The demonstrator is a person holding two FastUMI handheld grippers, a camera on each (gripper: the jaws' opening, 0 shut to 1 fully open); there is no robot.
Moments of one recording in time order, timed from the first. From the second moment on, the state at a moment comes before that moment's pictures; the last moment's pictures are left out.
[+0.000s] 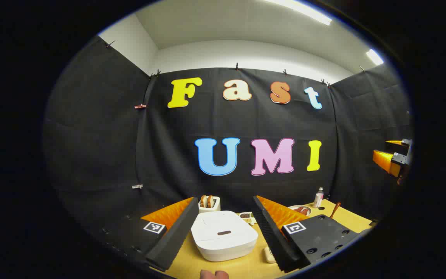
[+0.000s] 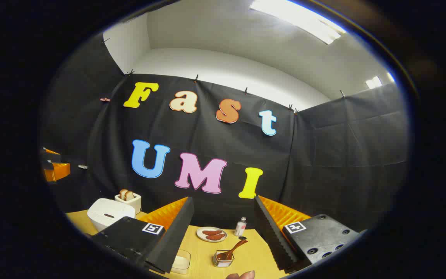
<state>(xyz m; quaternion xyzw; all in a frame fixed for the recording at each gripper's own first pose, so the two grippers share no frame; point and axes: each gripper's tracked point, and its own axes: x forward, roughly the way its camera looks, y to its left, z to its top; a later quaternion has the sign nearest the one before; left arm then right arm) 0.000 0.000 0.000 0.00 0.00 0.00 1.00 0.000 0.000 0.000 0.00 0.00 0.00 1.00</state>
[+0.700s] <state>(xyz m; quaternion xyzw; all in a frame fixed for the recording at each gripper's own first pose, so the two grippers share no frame) -0.004 0.013 -0.002 0.02 0.00 0.00 1.00 0.000 0.011 -0.006 -0.01 0.00 0.00 1.00</state>
